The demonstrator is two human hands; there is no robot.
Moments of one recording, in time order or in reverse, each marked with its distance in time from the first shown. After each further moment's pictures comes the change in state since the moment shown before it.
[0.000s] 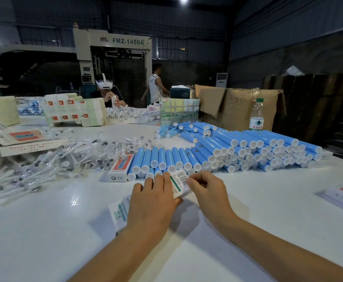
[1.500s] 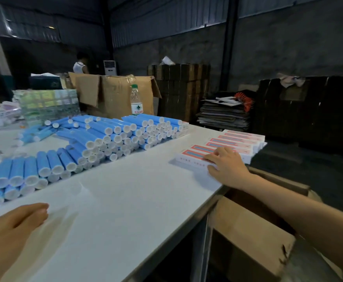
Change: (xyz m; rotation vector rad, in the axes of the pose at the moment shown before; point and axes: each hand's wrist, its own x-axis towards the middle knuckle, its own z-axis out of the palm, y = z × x) left_hand 0.029 -0.009 0.071 -1.319 -0.344 -0.088; right_hand -0.055 0.054 -0.321 -1.481 0.114 0.115
